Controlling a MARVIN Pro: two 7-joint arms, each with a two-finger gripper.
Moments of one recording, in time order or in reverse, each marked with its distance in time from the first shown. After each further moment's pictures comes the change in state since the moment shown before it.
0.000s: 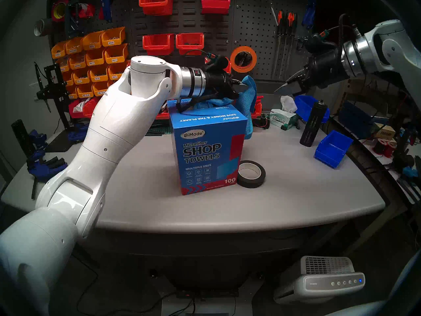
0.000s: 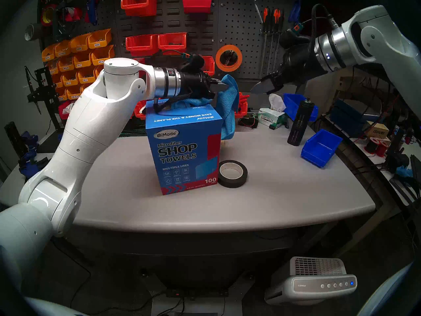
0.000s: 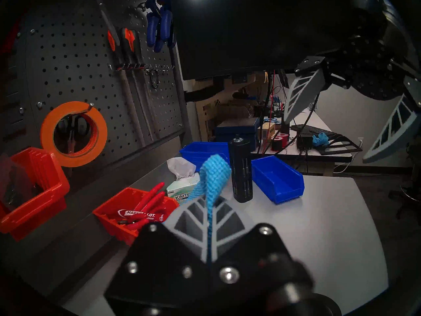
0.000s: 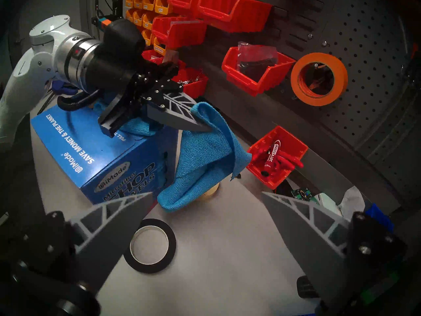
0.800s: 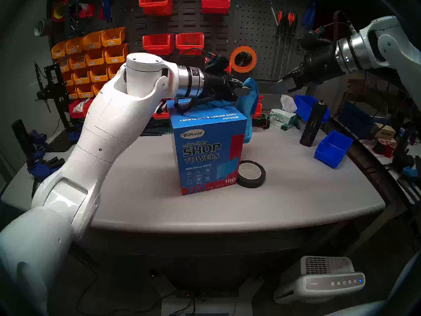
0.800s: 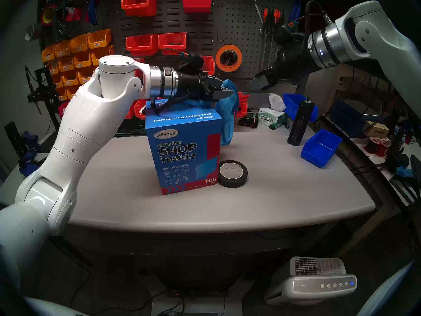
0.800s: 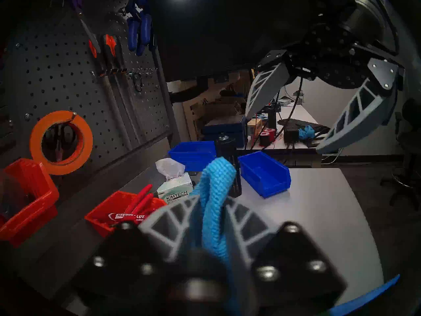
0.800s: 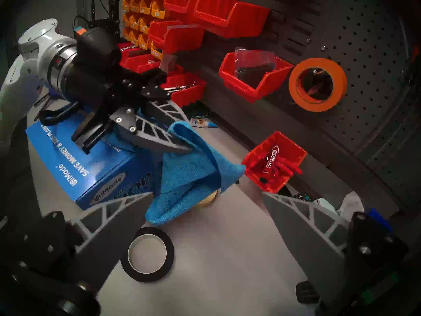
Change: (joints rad) left arm -0.003 0.035 0.003 -0.033 0.011 -0.010 -0.063; right arm 0.005 -0.045 -0.003 0.019 0.037 0.000 -0.051
